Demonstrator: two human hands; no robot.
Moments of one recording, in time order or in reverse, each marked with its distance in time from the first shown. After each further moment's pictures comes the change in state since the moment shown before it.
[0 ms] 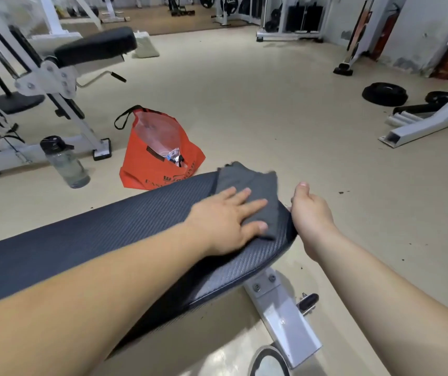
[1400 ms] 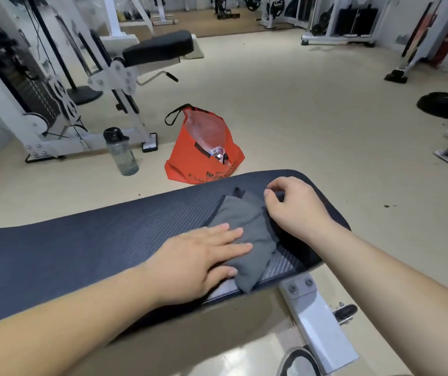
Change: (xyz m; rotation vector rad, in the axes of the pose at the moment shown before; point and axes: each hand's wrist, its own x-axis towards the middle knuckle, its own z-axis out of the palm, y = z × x) left_hand -0.157 -0.082 0.028 -0.016 0.142 0.124; right_hand -0.049 -0.041 0.074 -0.503 -0.237 -0.660
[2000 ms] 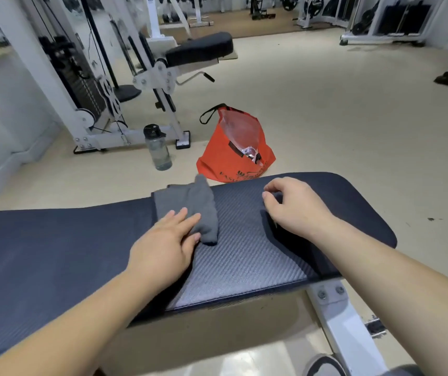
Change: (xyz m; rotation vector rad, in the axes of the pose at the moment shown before) left_hand -0.068 -0.050 0.003 -0.102 0.198 -0.696; right_hand 0.004 -0.052 0.035 -0.048 -0.154 -0.187
